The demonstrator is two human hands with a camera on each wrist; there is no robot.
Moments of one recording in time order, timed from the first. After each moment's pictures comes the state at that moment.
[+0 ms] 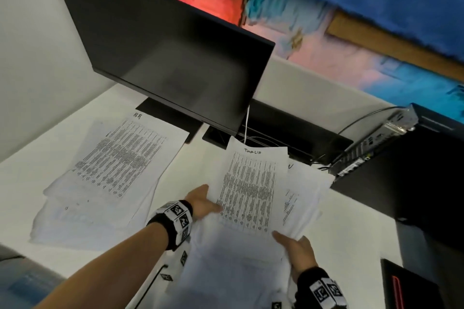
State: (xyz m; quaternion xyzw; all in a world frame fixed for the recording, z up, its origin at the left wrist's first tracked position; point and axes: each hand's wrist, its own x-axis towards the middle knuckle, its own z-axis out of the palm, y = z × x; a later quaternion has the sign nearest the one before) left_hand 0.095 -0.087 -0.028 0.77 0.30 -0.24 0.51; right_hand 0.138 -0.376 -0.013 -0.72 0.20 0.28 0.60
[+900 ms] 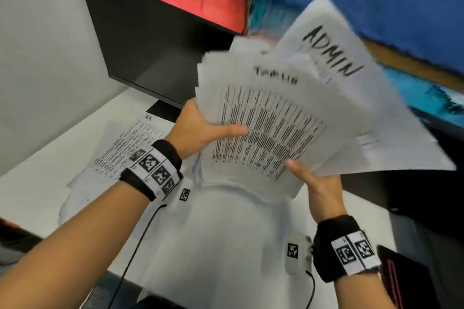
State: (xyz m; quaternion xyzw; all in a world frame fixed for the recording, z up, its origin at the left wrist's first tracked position) left_hand 0.055 -0.059 0.200 0.71 0.02 0.21 0.67; right_hand 0.126 -0.314 0.164 -0.70 -0.13 0.06 0.70
